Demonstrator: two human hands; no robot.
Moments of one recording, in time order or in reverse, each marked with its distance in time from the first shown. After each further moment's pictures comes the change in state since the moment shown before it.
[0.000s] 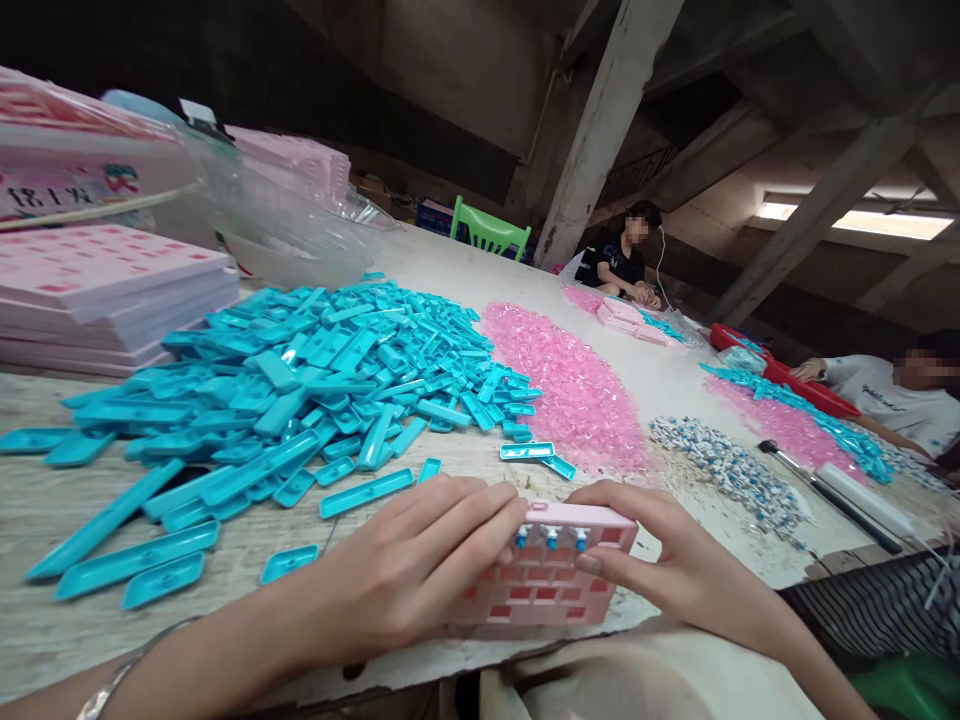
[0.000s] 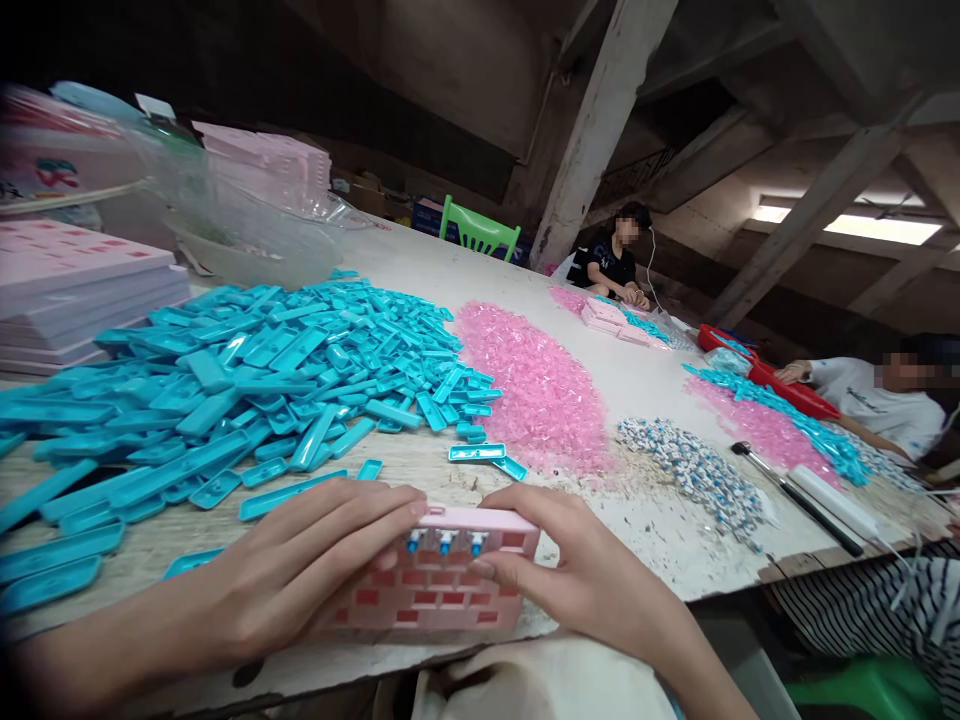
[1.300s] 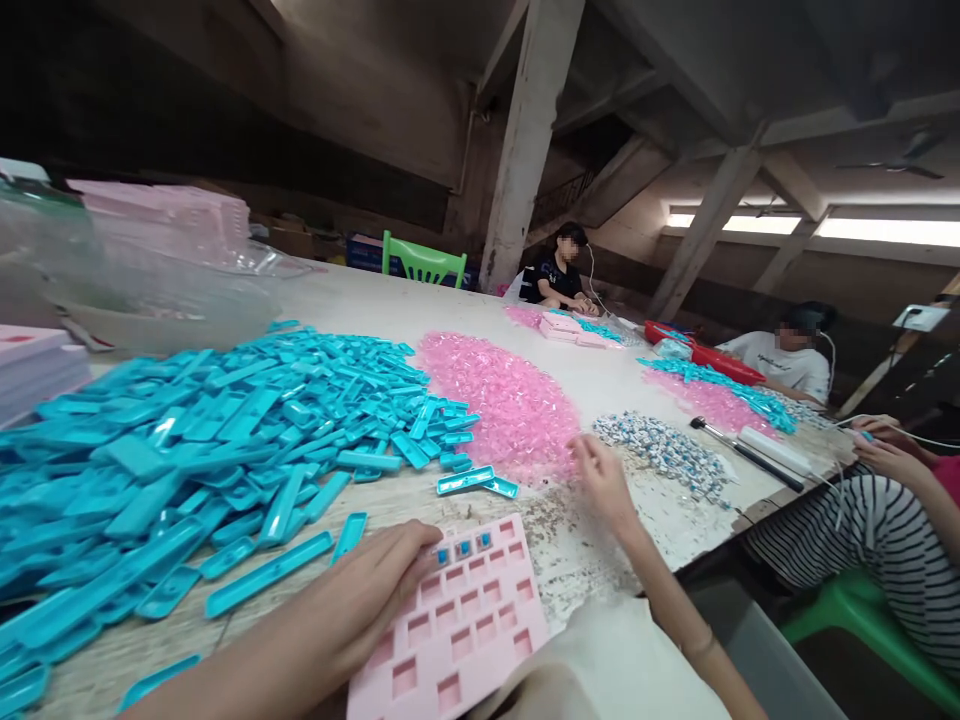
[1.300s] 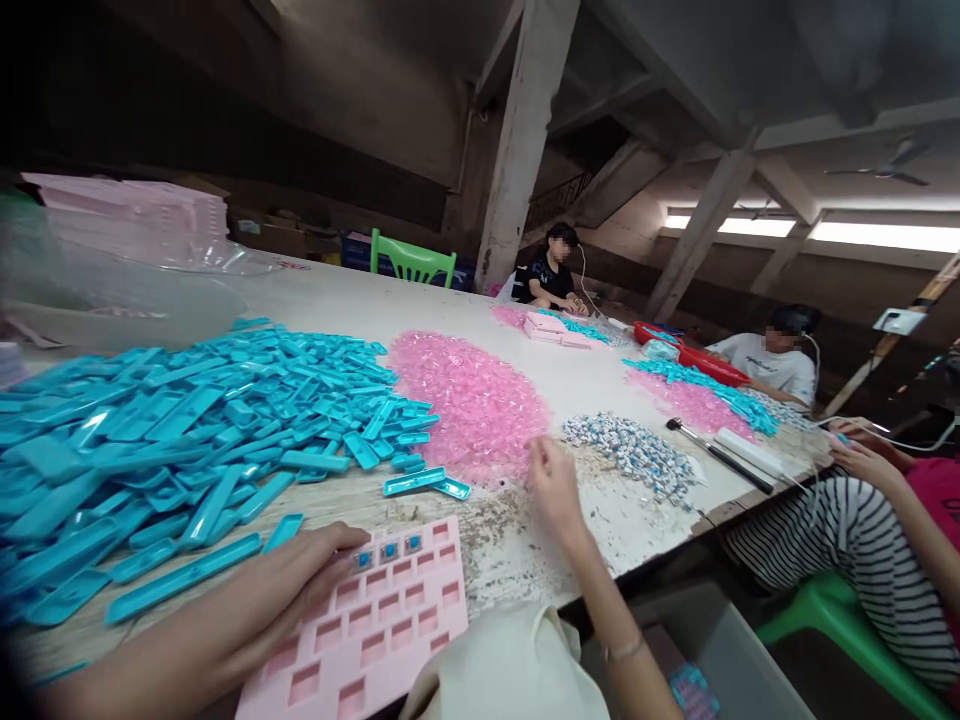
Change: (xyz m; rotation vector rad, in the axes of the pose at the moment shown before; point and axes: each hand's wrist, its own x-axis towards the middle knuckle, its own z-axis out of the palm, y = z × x) left_hand 0.003 -0.004 0.022 -0.516 -0.467 -0.527; right_hand 0.022 0.138 0.011 -0.092 0.797 0.299
